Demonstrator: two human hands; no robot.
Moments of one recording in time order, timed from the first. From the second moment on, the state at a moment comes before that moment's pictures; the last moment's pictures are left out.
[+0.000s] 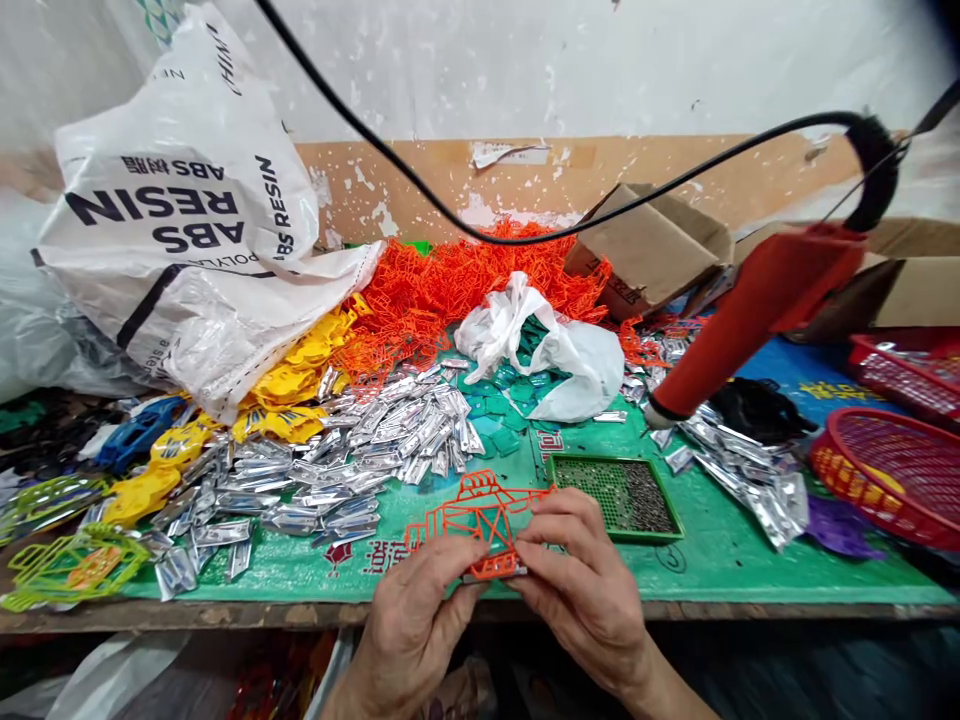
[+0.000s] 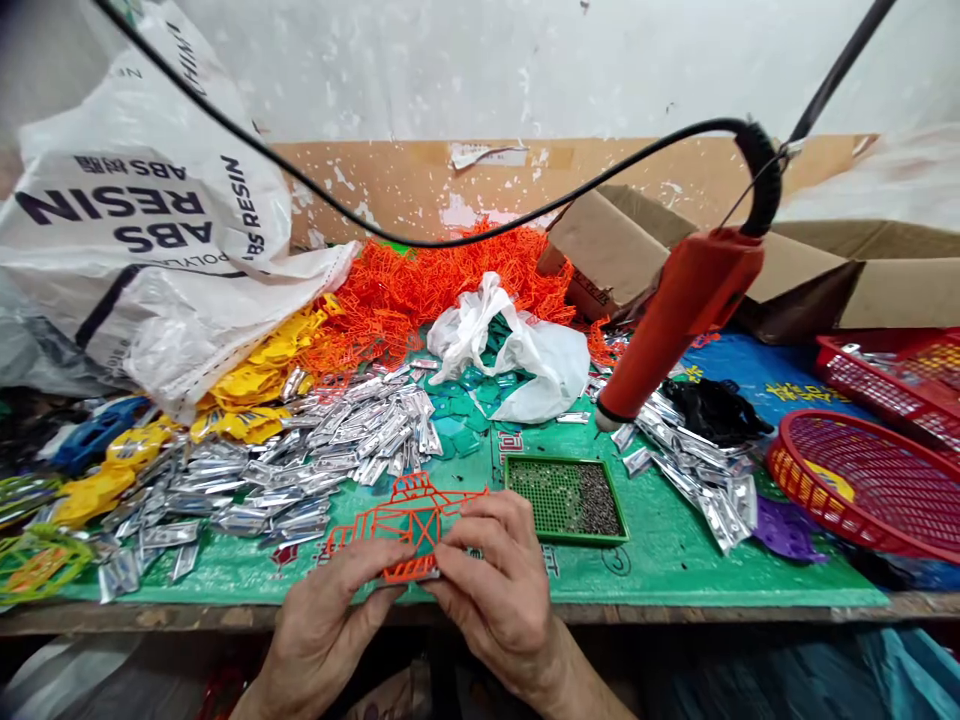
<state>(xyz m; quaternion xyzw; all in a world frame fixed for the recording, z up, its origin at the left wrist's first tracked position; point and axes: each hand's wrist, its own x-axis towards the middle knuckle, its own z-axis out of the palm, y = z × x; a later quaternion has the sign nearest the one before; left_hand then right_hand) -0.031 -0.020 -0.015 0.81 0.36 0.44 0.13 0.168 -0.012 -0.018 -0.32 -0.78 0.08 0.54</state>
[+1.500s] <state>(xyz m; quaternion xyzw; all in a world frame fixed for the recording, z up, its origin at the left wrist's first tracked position) -0.017 -0.035 -0.025 0.78 0.39 0.48 0.07 0.177 -0.027 -0.042 -0.35 -0.79 -0.01 0.50</state>
